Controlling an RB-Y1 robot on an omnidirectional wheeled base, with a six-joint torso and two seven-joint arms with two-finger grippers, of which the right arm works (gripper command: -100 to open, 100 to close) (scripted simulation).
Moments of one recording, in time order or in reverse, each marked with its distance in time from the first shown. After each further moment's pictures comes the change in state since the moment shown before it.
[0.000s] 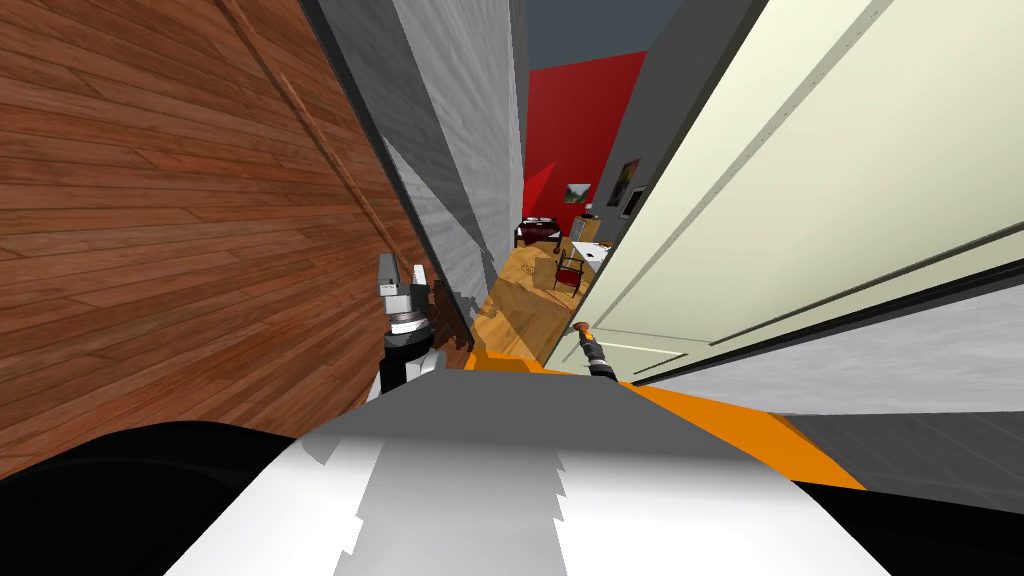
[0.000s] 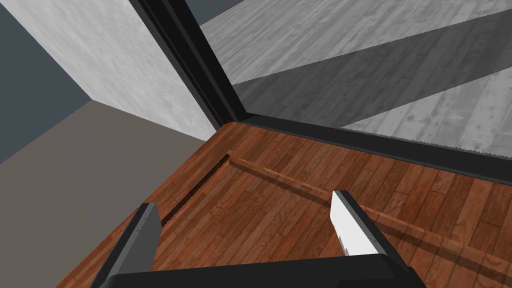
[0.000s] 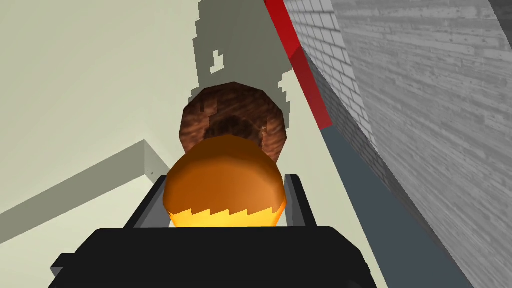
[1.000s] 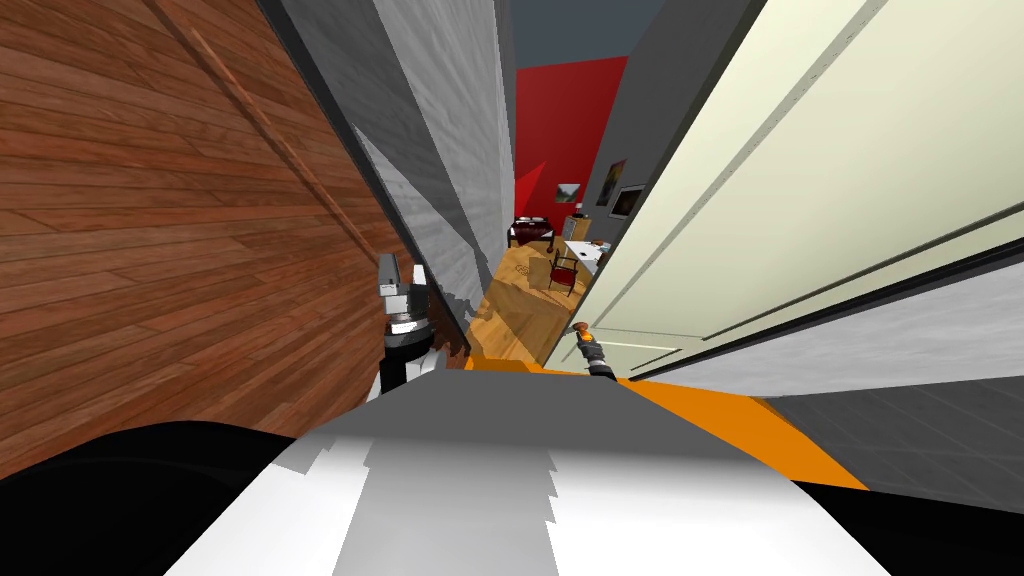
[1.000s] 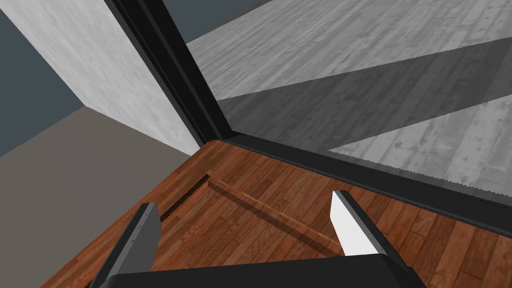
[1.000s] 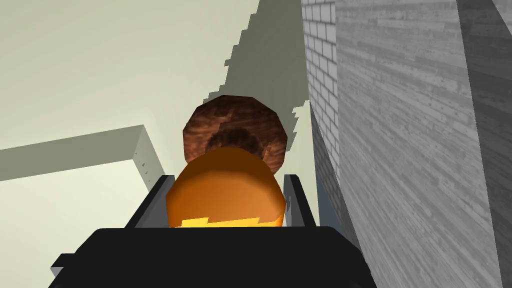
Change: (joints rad) arm -0.003 0.006 -0.029 0.012 0.089 -0.012 0.250
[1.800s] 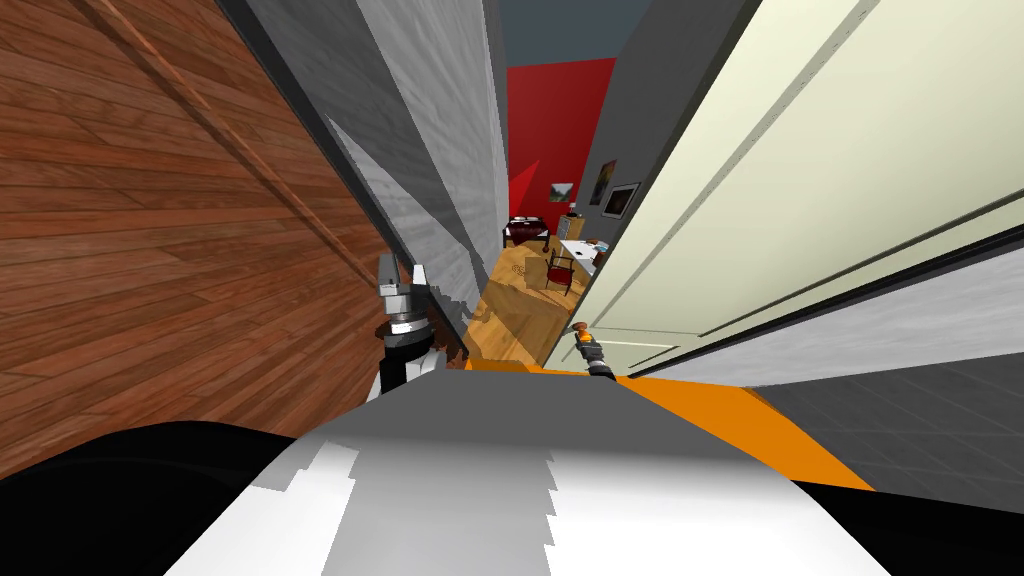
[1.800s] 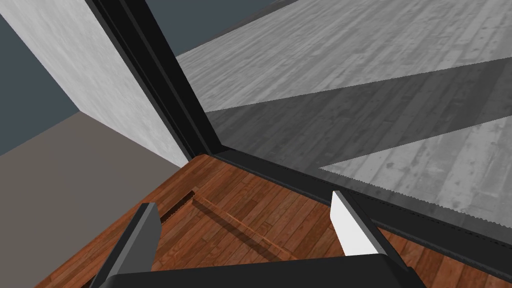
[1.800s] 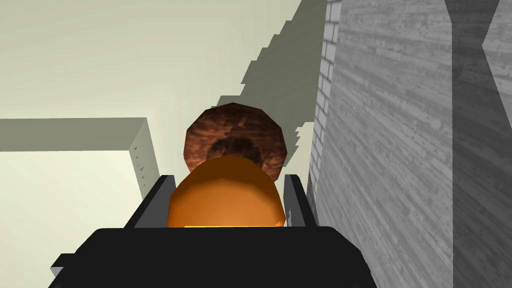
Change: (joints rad) arm -0.001 0.004 -0.019 0.006 0.055 -0.008 0.151
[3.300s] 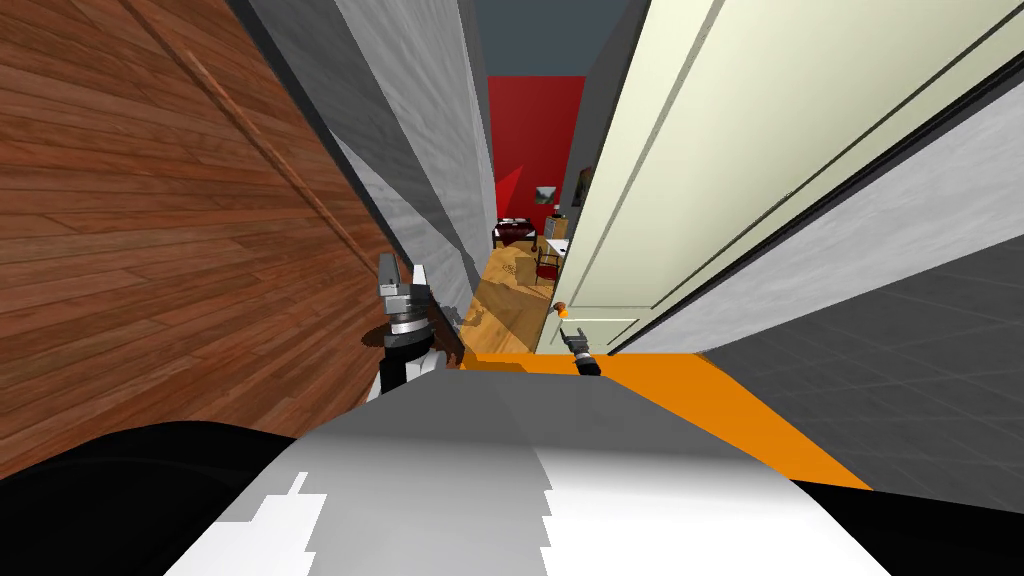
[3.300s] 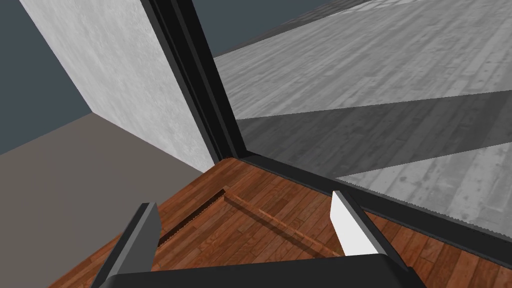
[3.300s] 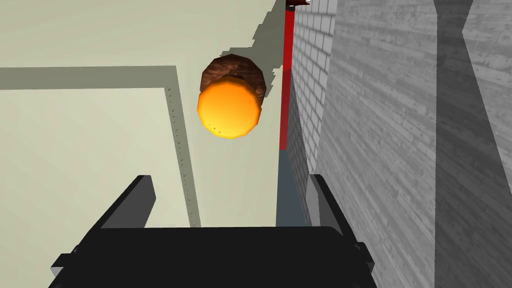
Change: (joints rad) arm -0.004 0.074 0.067 -0.115 0.054 0.079 0.011
